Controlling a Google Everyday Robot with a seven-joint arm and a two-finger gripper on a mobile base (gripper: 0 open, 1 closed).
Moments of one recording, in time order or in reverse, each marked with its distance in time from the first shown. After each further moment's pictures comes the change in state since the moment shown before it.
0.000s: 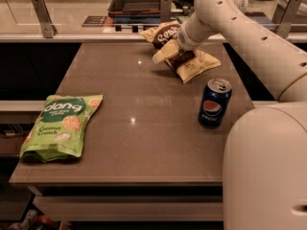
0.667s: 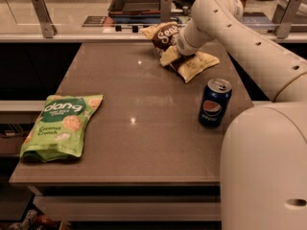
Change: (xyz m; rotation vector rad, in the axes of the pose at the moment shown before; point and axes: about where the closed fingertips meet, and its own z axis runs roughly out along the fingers) arm 0.009 -0.005 0.023 0.011 0.007 -0.009
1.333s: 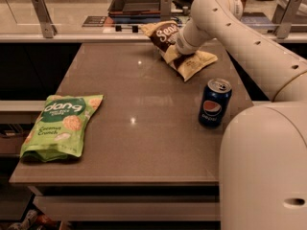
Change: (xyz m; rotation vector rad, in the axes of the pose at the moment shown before) arm -0.002 0.000 -0.002 -0.001 0.001 0.000
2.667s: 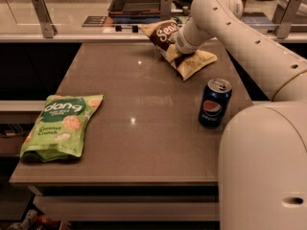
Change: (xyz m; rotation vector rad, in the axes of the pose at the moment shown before) arm -0.002 0.000 -0.003 0.000 0.000 0.000
